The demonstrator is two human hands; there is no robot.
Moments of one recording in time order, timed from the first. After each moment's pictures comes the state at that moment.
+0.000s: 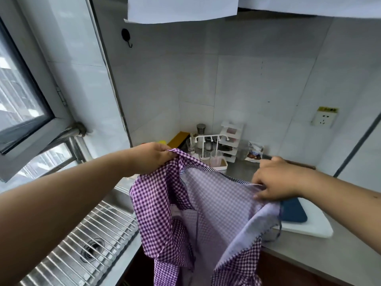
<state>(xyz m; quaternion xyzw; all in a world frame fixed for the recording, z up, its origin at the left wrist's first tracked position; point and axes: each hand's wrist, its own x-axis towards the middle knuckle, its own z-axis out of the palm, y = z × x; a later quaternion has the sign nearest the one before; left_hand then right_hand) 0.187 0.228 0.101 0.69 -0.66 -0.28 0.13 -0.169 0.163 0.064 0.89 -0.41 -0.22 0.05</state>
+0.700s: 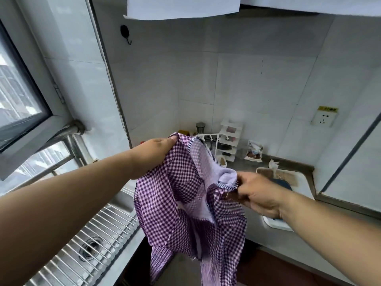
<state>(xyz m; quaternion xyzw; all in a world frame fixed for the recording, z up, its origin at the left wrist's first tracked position) 0.168 0.229 0.099 0.68 -0.53 -0.40 0.31 -0.120 0.205 0.023 0.51 -0.41 0.26 -0.71</state>
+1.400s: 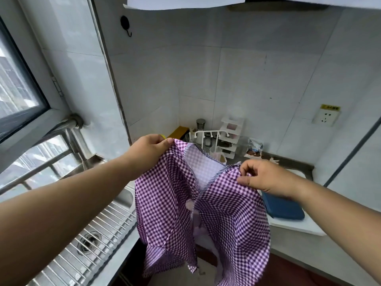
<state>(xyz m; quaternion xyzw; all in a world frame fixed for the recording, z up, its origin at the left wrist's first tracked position) 0.181 0.227 0.076 0.71 -0.54 -0.30 0.35 -0.151 0.178 0.044 0.77 -0.48 0.13 -0.40</state>
